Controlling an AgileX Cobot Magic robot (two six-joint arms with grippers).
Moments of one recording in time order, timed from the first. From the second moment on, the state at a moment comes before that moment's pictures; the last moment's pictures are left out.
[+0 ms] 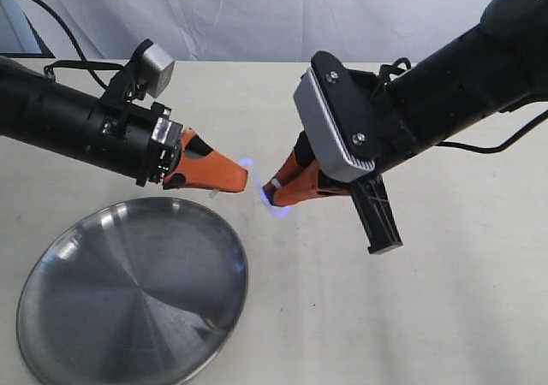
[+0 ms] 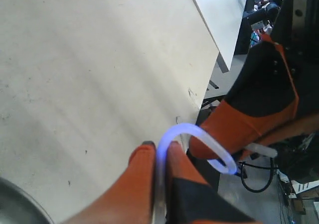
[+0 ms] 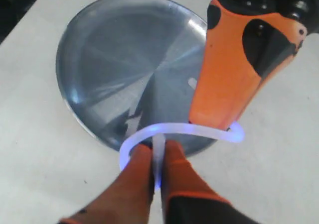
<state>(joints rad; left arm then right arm) -0.25 1.73 -0.91 -1.38 1.21 1.18 0.34 1.55 -1.00 0.98 0.95 -2.10</state>
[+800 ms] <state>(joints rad) -0.30 1.77 -0.91 -1.32 1.20 1.14 0.53 1.55 -1.00 0.60 0.73 -2.10</state>
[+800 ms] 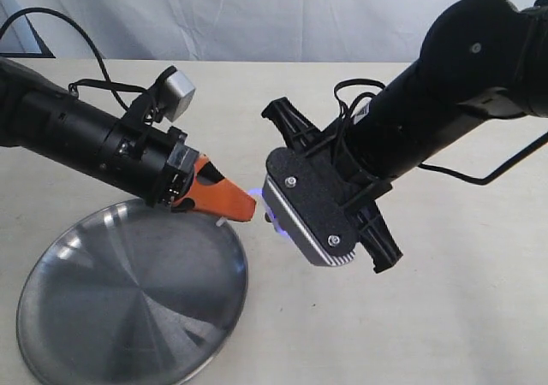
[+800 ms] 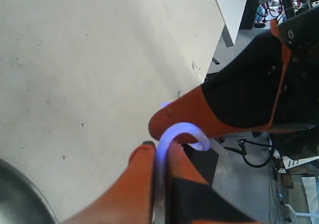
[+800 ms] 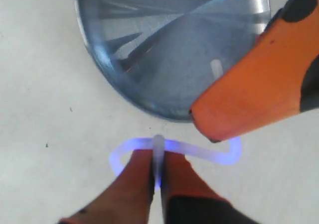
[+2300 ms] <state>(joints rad) -0.29 1.81 -0.91 -1.38 1.25 1.16 0.61 1.55 -1.00 0.37 0.50 -1.61</state>
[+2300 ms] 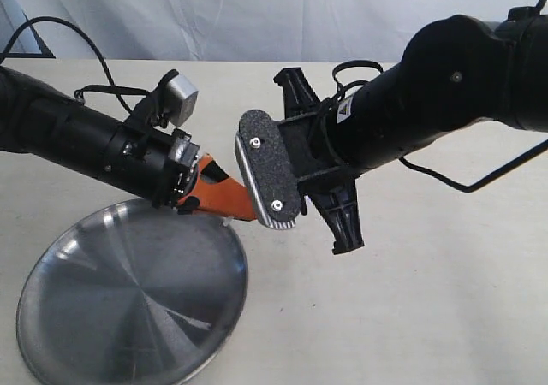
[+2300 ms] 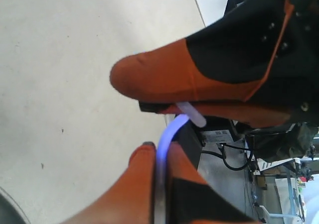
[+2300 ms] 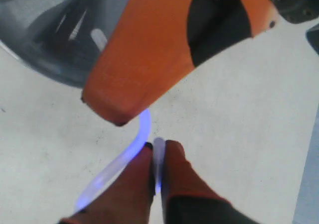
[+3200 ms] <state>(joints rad) -0.22 1.81 -0.91 -1.44 1.26 1.19 0.61 1.55 -1.00 0.61 0.58 -1.58</state>
